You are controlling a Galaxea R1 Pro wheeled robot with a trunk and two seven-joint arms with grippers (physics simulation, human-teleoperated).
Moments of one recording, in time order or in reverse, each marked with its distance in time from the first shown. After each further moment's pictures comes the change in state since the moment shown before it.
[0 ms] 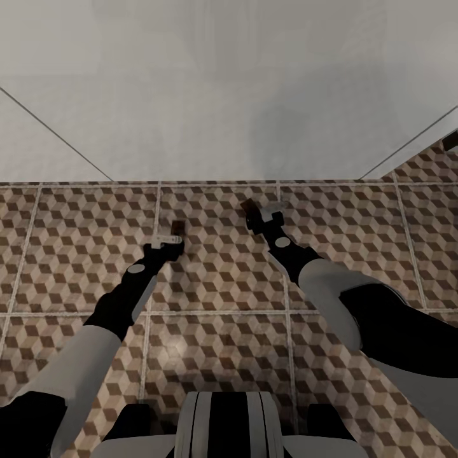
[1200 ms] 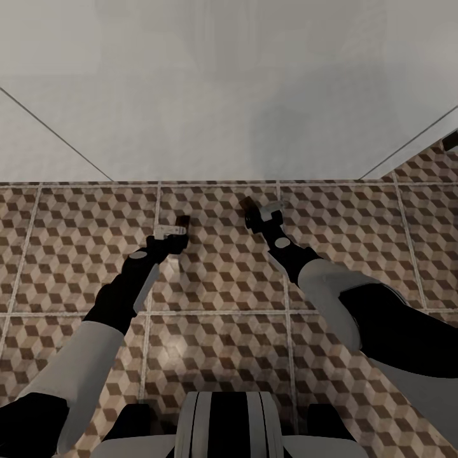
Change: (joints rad) left arm -0.014 -0.026 0.010 -0.142 -0.003 0.220 0.003; right arm 0.000 0.002 0.001 0.003 0.003 -0.044 0.002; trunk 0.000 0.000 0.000
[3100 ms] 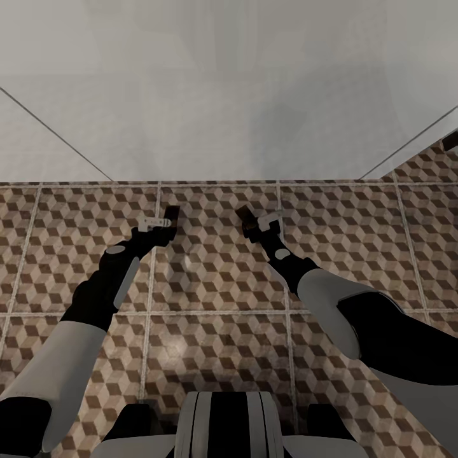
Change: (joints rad) left arm 0.001 0.079 0.053 -0.083 0.001 -0.004 -0.120; right arm 0.048 0.000 0.001 0.016 0.006 -0.066 0.033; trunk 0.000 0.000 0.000
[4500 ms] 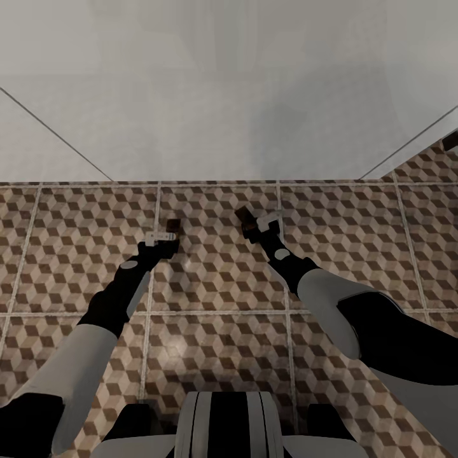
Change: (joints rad) left arm 0.011 -0.049 0.009 0.192 -0.017 -0.160 0.076; right arm 0.000 0.000 0.000 0.001 0.029 0.006 0.000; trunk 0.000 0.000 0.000
